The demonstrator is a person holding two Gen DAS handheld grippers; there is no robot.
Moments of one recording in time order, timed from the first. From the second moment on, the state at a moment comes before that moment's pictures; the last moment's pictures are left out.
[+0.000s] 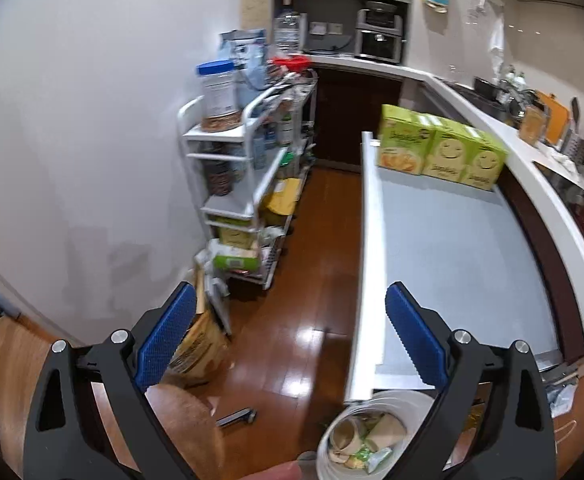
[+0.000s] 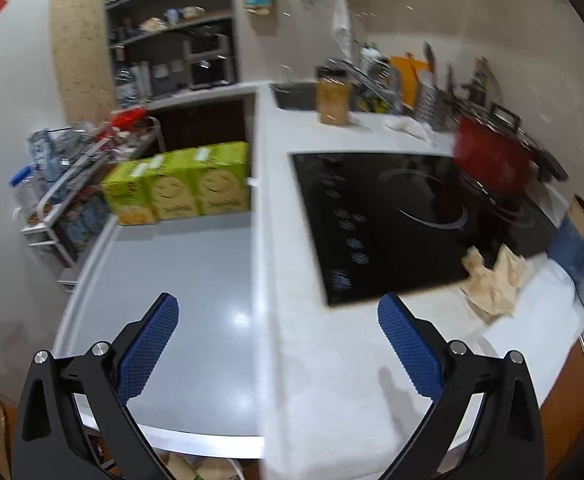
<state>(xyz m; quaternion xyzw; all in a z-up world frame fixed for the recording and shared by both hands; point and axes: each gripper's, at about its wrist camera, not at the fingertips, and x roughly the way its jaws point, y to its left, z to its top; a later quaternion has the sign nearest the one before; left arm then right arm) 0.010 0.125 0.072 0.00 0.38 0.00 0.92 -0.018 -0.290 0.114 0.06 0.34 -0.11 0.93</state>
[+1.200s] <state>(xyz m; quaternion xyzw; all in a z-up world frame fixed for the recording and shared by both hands) 0.038 0.018 0.048 0.04 0.38 -0.08 0.92 -0.004 -0.185 0.070 0.05 0.37 -0.03 0.93</state>
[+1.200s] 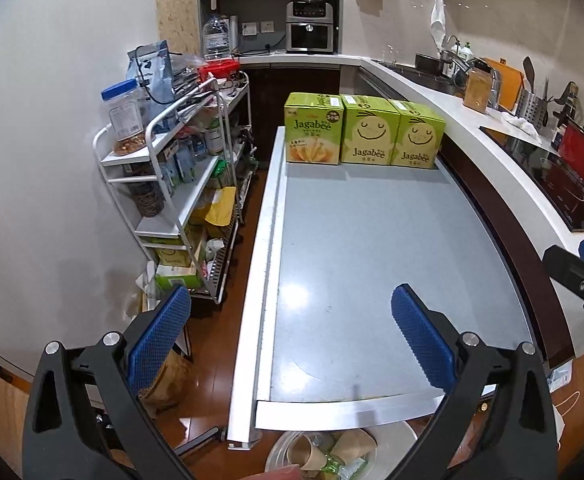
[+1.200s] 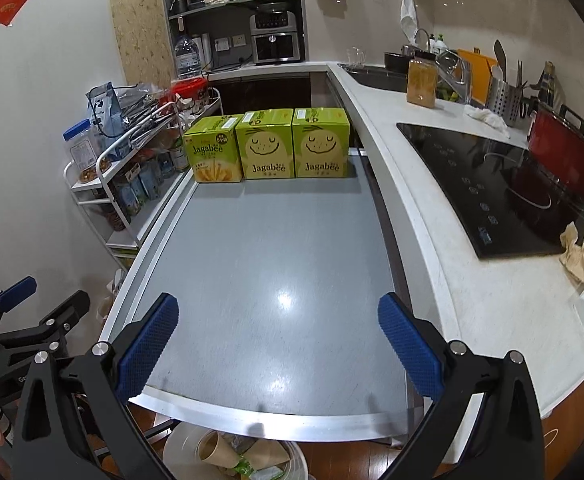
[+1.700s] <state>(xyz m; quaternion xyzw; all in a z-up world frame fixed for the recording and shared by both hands) 0.046 0.013 0.042 0.03 0.40 -0.09 0.91 -0.004 -0.183 0.067 0.06 0.38 -0.03 0.92</state>
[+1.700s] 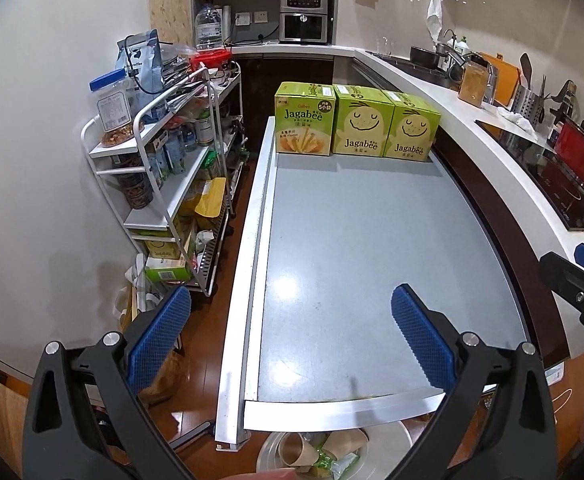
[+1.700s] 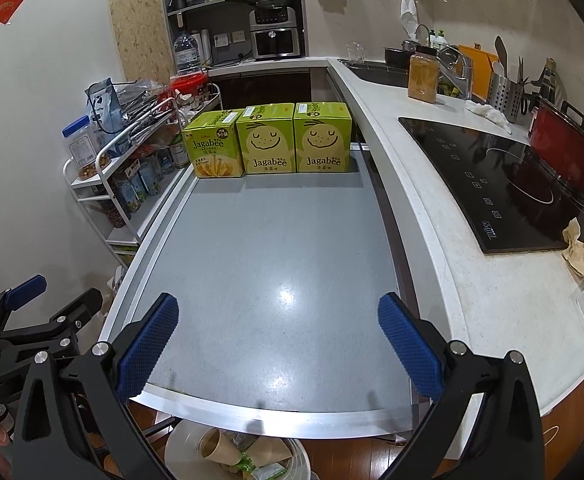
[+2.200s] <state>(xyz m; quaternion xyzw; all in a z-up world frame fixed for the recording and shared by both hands) 0.051 0.012 0.032 0.04 0.41 -0.09 0.91 0.002 -0.182 0.063 0.06 0.39 -0.03 0.92</state>
